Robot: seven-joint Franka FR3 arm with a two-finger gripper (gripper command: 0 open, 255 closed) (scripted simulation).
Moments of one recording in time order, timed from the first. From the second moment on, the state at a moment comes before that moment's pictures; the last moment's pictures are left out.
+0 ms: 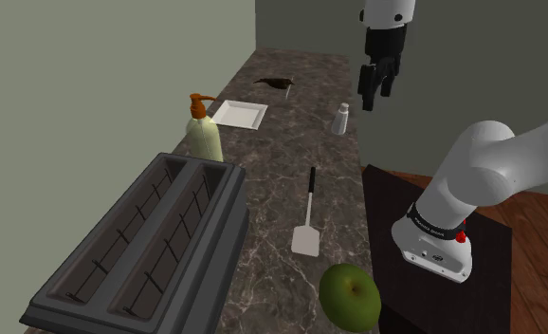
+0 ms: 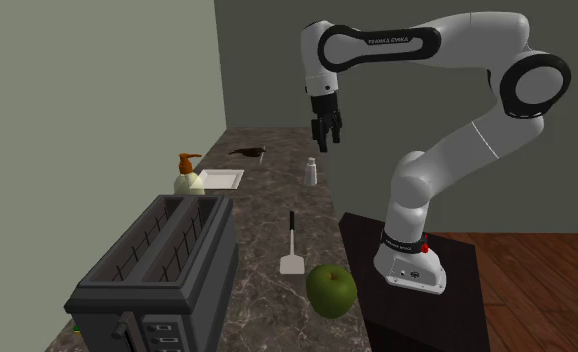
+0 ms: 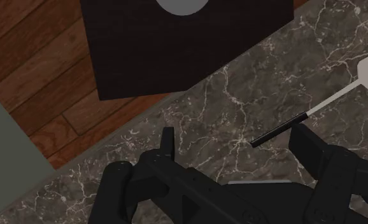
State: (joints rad) arm -0.01 -0.81 0.07 -2.44 0.04 1.43 0.14
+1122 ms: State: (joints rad) arm -0.08 -0.92 0.60 -2.71 0.47 1.82 0.99
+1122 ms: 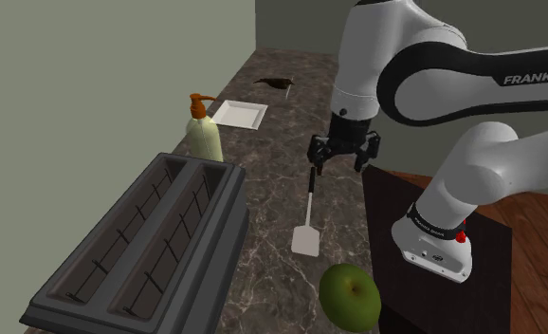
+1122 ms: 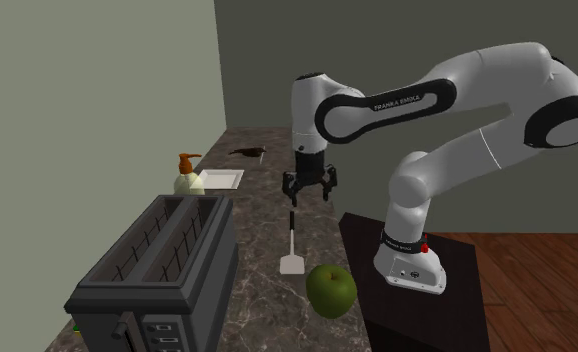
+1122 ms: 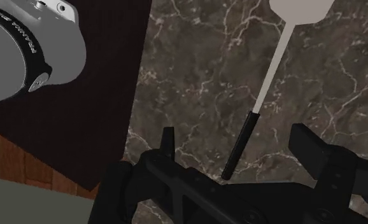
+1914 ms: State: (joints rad) arm -0.22 -0.73 0.95 -2.73 0.62 2.14 1.33
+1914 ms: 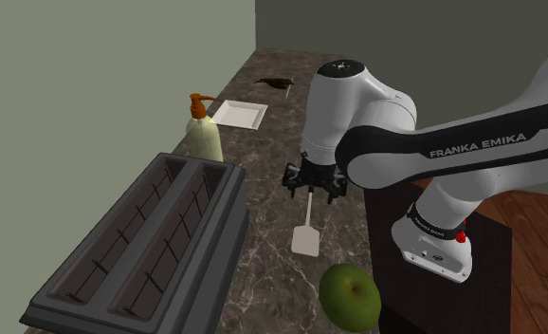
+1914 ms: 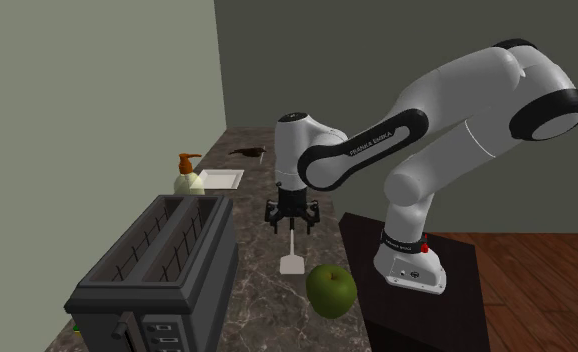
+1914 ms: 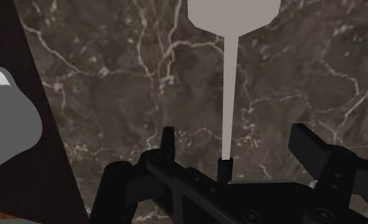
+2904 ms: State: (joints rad) arm -0.23 -0.71 0.97 -2.74 0.63 2.17 1.33
